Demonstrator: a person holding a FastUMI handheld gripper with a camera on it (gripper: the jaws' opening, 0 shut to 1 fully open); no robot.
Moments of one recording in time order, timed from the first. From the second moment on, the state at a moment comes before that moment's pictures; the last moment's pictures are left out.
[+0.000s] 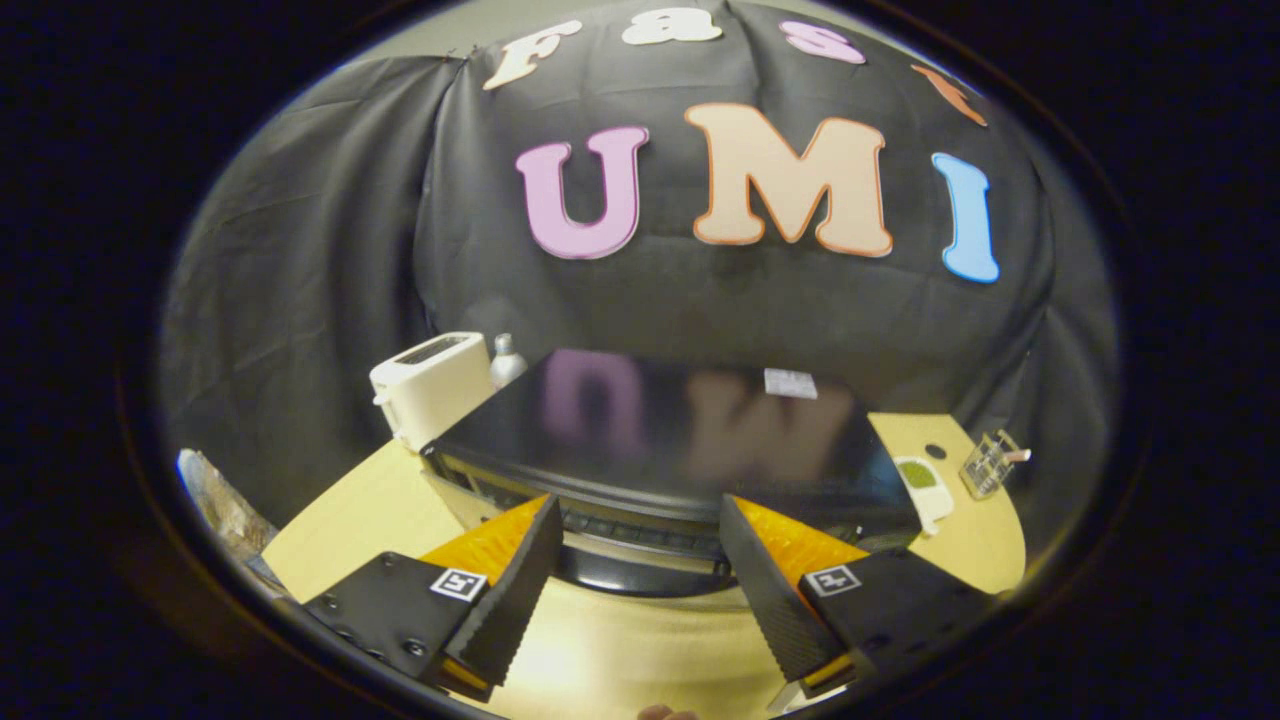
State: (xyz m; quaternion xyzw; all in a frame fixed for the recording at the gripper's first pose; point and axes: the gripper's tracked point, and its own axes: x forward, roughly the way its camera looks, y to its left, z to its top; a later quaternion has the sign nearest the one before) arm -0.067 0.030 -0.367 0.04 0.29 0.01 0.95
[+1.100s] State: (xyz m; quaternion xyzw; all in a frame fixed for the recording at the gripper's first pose) arm -0.208 0.061 -0.475 0.03 0.46 0.10 0.88
